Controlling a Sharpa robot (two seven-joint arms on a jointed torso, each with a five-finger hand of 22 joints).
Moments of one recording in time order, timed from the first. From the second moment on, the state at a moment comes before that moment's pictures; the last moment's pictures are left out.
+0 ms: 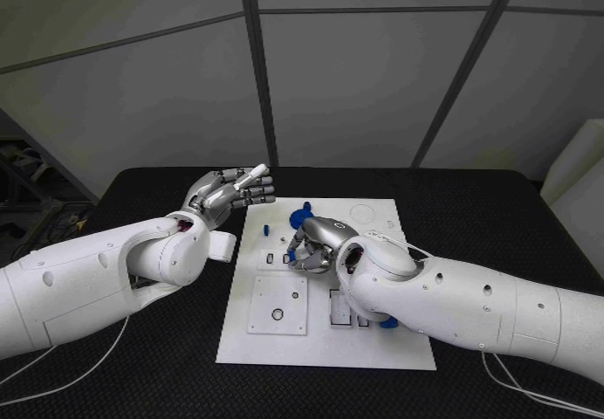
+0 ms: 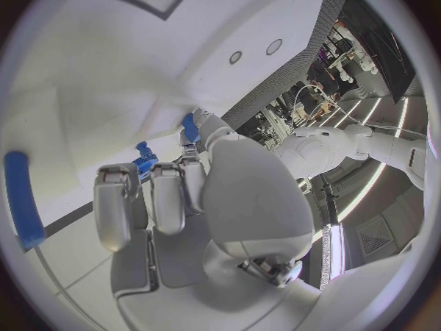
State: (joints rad) left arm 1.16 -0.91 0.04 1.55 0.02 -0.32 0.41; left_hand 1.34 0.07 -0.18 0.08 0.14 0.74 0.19 0.14 0.07 0.79 0.22 0.20 0.06 0.83 0.19 0.07 0.06 0.13 0.65 0.28 0.35 0.13; right arm 1.12 -0.46 -0.01 1.48 -1.51 -0.33 -0.42; right_hand 1.42 -0.03 0.20 0.09 0.24 1.12 0.09 0.08 0.09 1.45 0.00 1.33 1.31 1.47 -0.06 1.47 1.31 0.02 1.47 0.05 1.57 1.31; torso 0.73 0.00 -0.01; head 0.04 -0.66
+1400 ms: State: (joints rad) left arm 1.16 -0.91 0.04 1.55 0.02 -0.32 0.41; left_hand 1.34 0.07 -0.18 0.08 0.14 0.74 0.19 0.14 0.07 0.79 0.22 0.20 0.06 0.83 0.19 0.07 0.06 0.13 0.65 0.28 0.35 0.13; right arm 1.12 -0.47 -0.01 1.47 -1.54 -0.32 -0.43; right_hand 1.39 -0.06 0.19 0.07 0.24 1.10 0.10 0.06 0.11 1.43 0.01 1.31 1.31 1.47 -0.06 1.46 1.31 0.02 1.47 0.05 1.57 1.31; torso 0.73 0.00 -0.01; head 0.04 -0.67
